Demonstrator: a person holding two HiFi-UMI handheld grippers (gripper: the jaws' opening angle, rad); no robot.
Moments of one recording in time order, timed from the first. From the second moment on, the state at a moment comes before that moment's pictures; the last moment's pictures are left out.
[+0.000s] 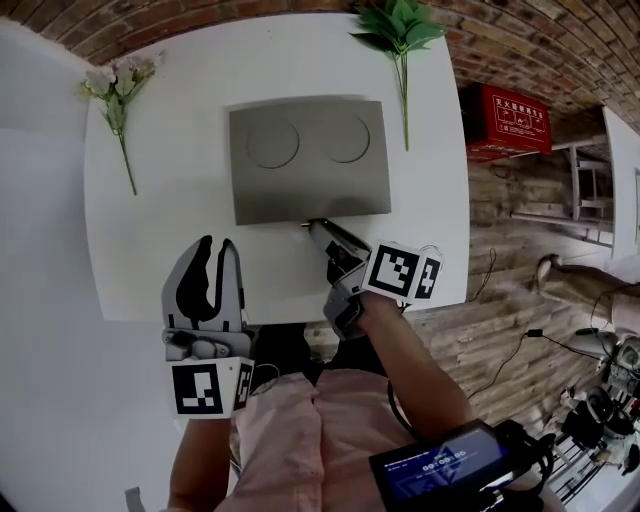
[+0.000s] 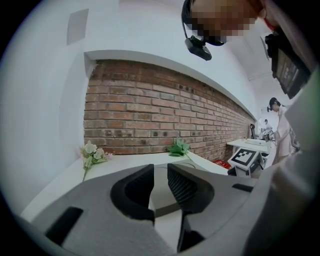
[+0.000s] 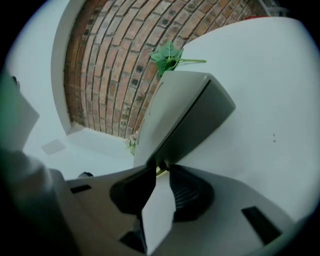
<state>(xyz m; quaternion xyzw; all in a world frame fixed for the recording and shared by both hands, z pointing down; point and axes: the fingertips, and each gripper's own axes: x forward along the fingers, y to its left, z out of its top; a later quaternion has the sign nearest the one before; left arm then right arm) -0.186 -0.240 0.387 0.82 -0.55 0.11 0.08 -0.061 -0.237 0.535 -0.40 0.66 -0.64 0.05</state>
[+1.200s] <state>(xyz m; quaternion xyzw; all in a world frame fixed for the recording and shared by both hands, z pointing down) -0.175 -0.225 0.367 0.82 -0.56 0.11 0.06 -0.059 -0.214 0.533 -0.38 0.65 -0.65 0.07</state>
